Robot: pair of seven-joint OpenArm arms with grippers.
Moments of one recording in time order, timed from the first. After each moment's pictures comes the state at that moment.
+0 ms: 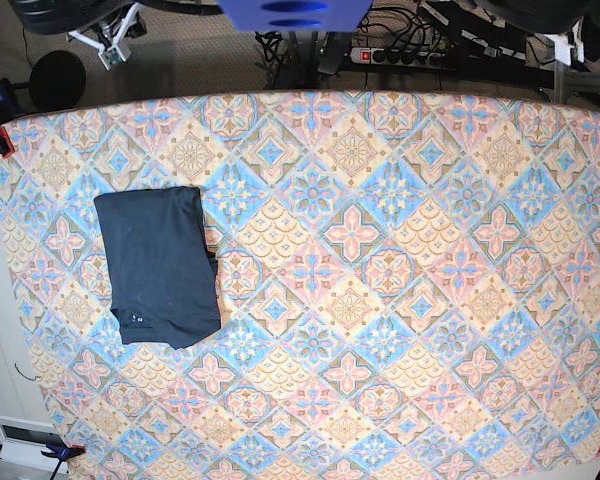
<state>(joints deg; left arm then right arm) 61.0 -12.8 -41.0 105.8 -48.3 -17.3 47.1 -54.6 13.6 26.2 102.8 15.9 41.0 -38.3</state>
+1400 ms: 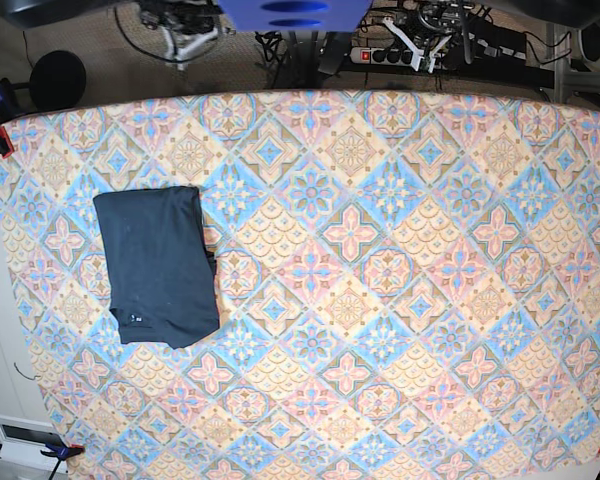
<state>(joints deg) 13.2 -12.0 23.3 16.8 -24.5 -16.7 -15.3 -13.4 4.1 26.2 22.2 0.9 28.6 -9.8</state>
